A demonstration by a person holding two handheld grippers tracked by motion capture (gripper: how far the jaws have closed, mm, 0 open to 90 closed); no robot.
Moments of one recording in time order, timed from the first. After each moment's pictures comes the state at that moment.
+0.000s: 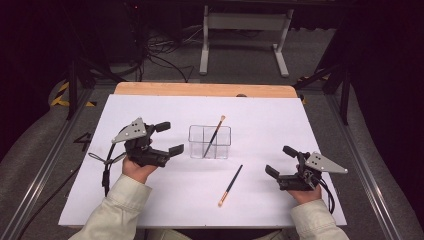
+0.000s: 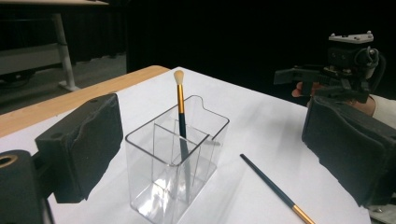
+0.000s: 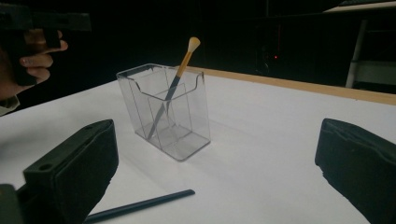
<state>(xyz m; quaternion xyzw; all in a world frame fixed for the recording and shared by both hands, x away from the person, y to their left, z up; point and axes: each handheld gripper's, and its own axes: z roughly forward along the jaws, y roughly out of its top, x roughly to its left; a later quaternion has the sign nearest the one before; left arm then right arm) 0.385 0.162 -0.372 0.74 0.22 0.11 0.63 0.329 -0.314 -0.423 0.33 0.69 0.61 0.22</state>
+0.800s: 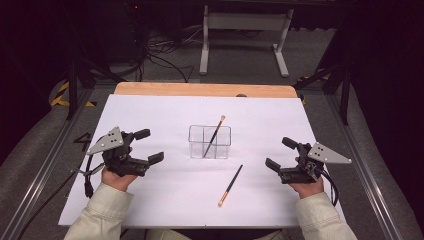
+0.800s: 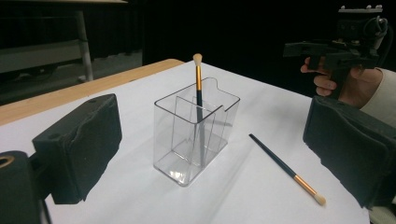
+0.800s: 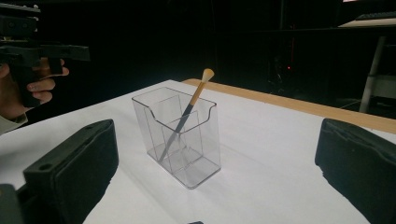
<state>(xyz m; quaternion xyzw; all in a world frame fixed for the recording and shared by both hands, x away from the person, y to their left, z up) 0.363 0.207 -0.382 0.73 0.24 0.12 0.63 0.339 -0.310 -0.395 0.30 0.69 0.62 0.21</state>
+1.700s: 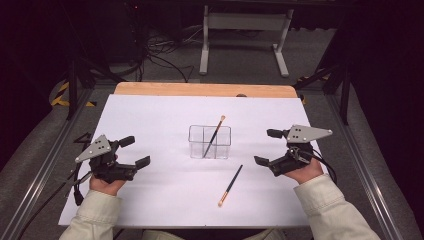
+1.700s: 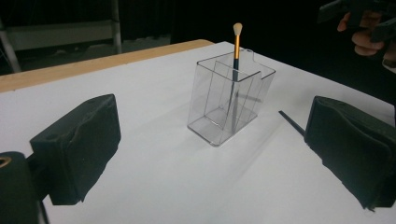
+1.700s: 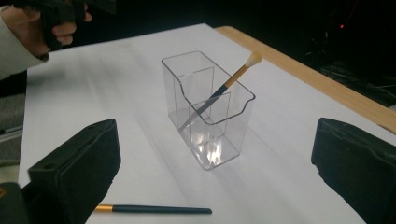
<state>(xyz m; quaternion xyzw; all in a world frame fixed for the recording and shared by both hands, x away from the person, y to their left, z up) 0.355 0.239 -0.404 0.73 0.30 0.14 0.60 0.366 -0.272 -0.344 0.21 0.82 0.51 0.16</state>
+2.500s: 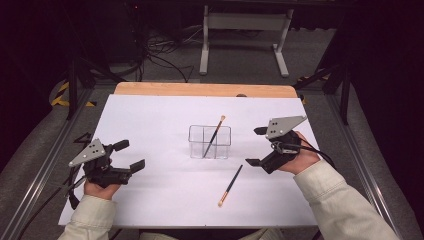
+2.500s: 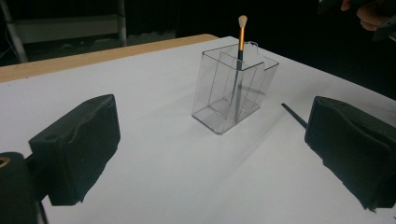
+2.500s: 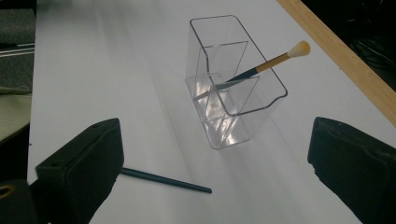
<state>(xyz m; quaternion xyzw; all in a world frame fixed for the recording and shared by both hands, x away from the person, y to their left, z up) 0.345 0.250 -0.406 0.73 0.31 0.14 0.59 0.380 -0.237 -0.318 0.14 0.90 0.39 0.14</state>
